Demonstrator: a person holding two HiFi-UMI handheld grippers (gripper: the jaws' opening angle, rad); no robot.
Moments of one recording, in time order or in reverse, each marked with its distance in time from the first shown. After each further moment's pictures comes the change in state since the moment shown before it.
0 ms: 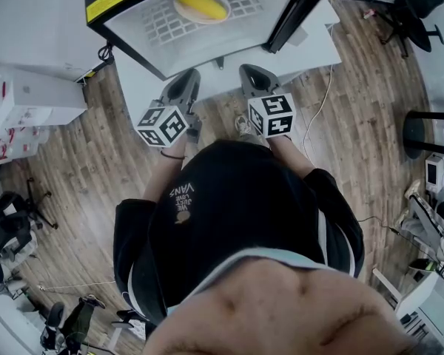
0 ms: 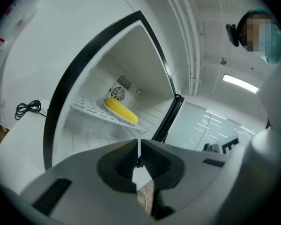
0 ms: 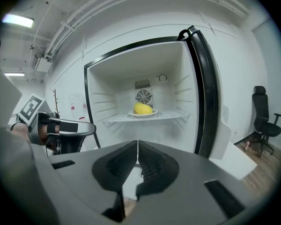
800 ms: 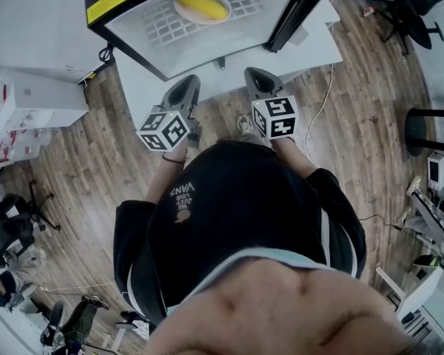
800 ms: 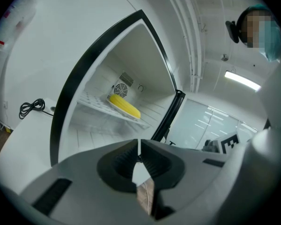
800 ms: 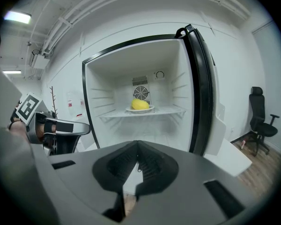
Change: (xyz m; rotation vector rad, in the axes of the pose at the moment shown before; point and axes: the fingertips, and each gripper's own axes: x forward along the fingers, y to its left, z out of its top) left arm -0.009 0.009 -0.014 0.010 0.040 0.022; right arm -0.005 -0.006 -0.012 -0.005 0.036 -0.035
